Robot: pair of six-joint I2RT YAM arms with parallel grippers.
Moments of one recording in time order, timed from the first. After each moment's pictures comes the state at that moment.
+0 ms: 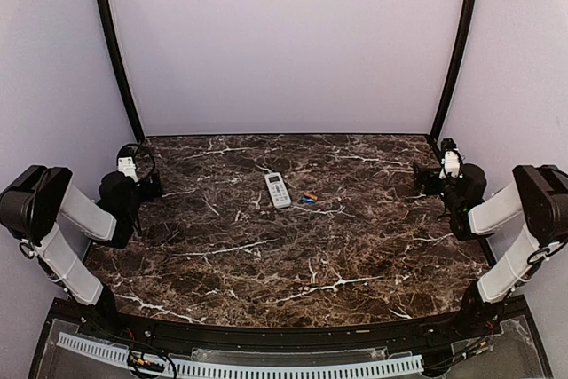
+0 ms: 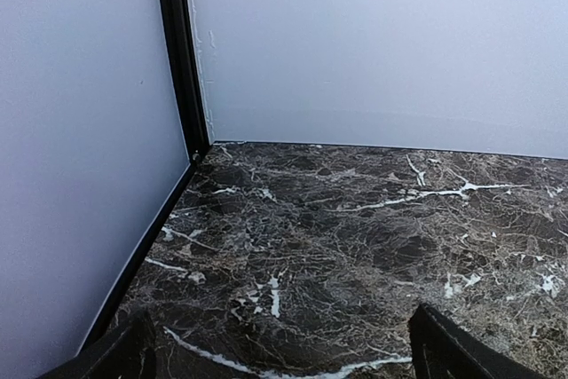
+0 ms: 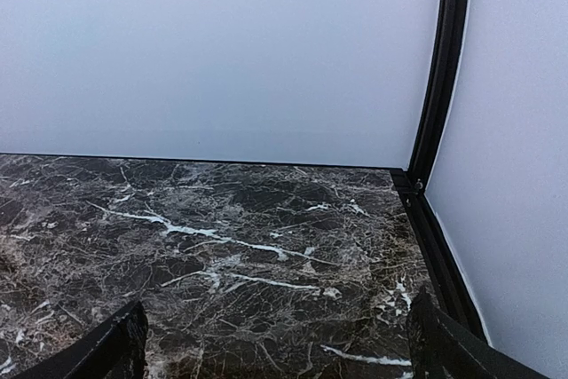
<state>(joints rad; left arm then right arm) -0.06 1.61 0.36 1.10 -0.24 -0.02 0.01 1.56 0.39 1.07 -0.08 -0.04</state>
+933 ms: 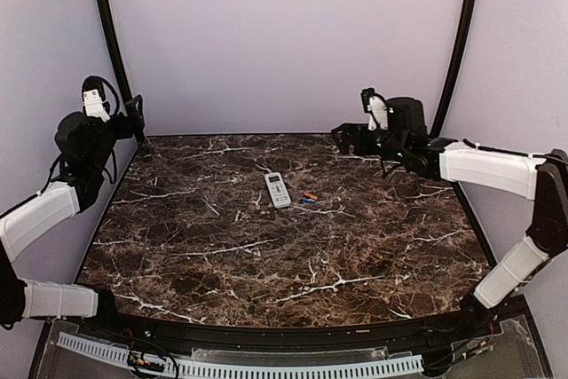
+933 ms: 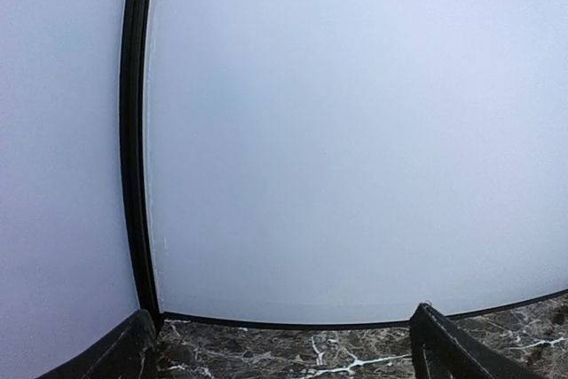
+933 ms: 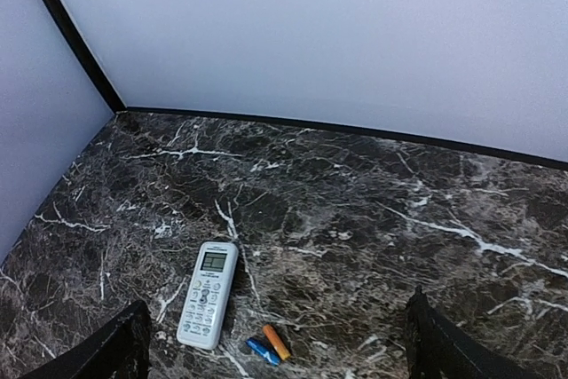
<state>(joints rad) -0.07 1.09 0.73 0.54 -0.08 -0.09 0.55 1.51 1.07 0.11 0.01 0.26</state>
